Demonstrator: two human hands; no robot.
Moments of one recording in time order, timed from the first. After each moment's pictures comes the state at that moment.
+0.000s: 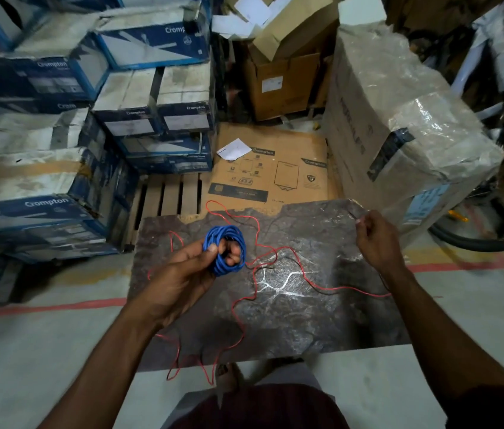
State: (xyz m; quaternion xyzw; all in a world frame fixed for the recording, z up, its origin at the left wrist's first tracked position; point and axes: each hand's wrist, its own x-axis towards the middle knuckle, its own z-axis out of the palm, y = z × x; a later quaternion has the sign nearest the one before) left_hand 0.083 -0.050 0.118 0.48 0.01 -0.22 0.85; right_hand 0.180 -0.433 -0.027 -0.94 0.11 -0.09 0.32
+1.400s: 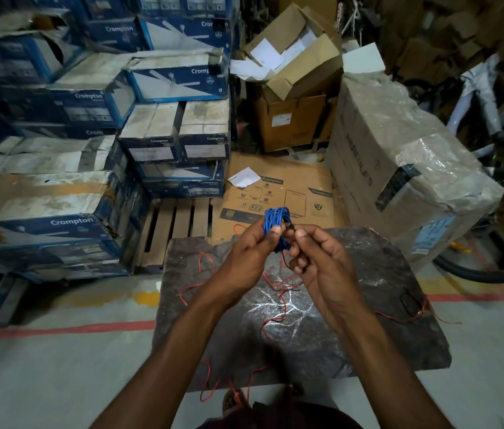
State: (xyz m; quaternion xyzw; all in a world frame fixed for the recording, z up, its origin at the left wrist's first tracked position) left_hand 0.121 -0.050 0.138 0.66 -0.08 -0.09 0.74; right_hand 0.091 -0.190 0.152 -0.52 0.06 0.05 0.85
